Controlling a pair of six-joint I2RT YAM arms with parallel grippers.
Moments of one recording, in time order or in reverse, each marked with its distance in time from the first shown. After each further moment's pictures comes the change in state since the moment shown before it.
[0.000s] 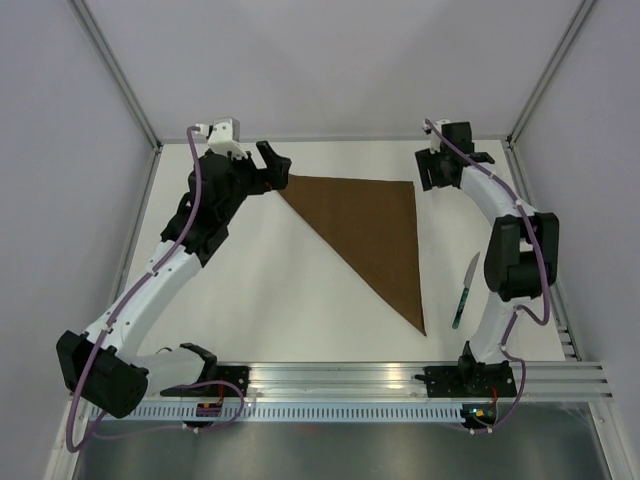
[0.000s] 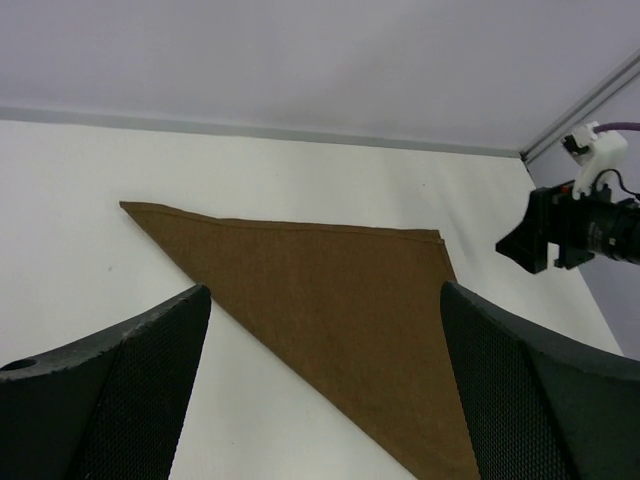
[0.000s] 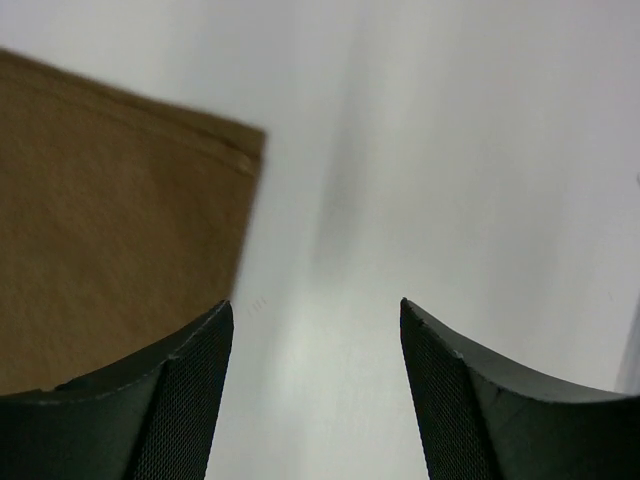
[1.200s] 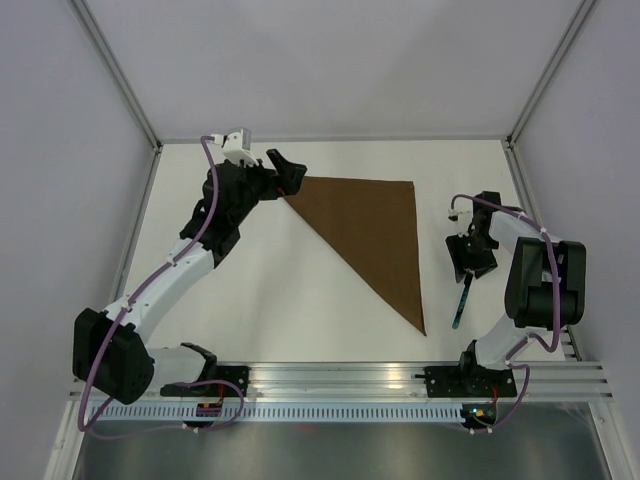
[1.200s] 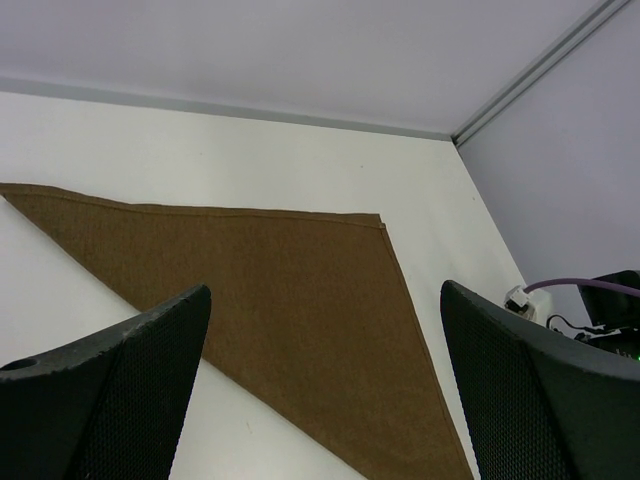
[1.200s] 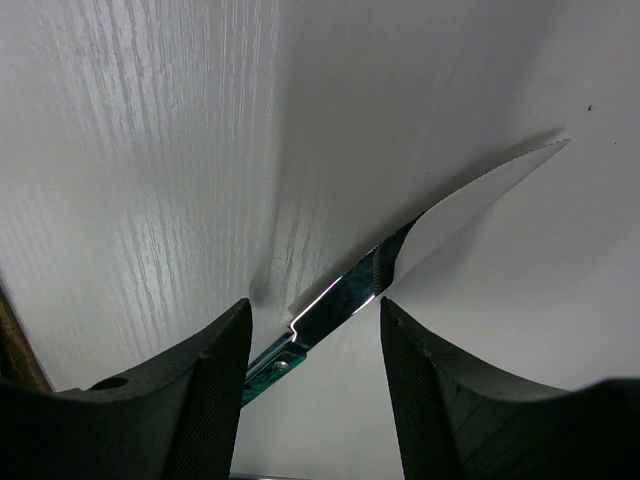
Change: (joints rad) left arm 0.008 0.072 -0.165 0.272 0.156 -0.127; right arm -0.253 -0.292 -0.624 -0.338 -0.108 -0.133
